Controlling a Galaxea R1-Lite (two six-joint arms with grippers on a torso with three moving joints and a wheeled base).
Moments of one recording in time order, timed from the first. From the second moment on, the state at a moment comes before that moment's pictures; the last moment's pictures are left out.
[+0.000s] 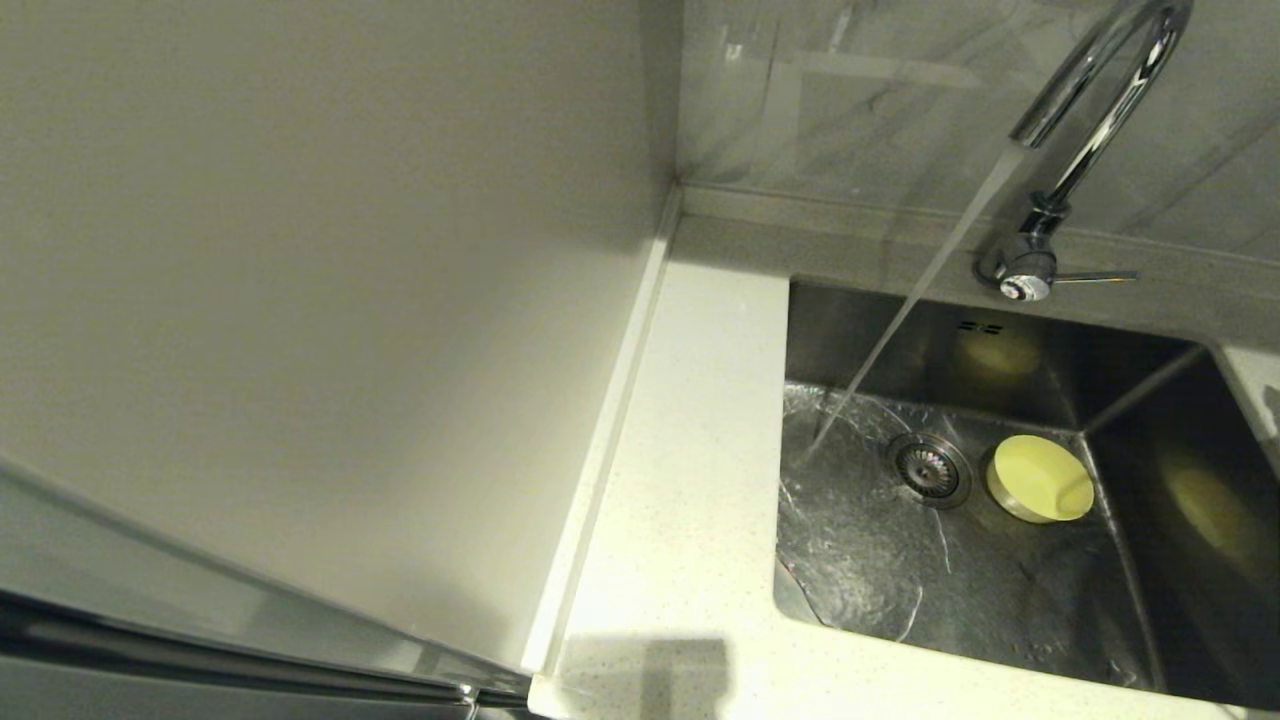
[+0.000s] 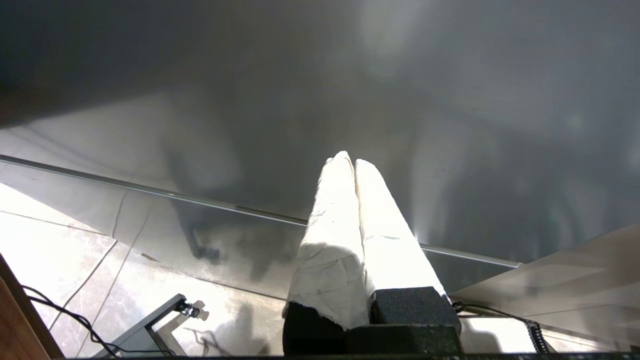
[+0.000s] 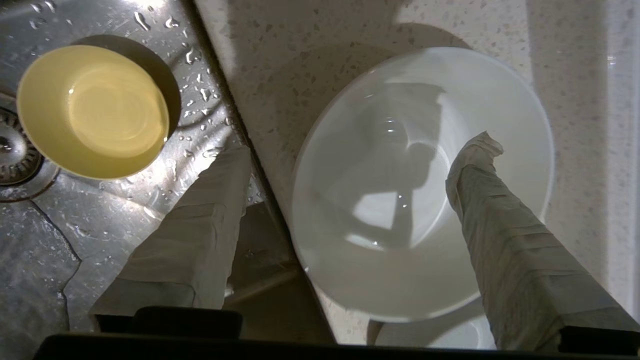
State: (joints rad) left arm 0.00 0.00 0.00 0.00 0.02 -0.02; right arm -0.75 1.89 -1.54 0.45 0.07 -0.06
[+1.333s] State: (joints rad) left arm 0.00 0.00 0.00 0.00 0.02 -0.02; right arm -0.49 1.64 -1.34 0.37 0.07 -0.06
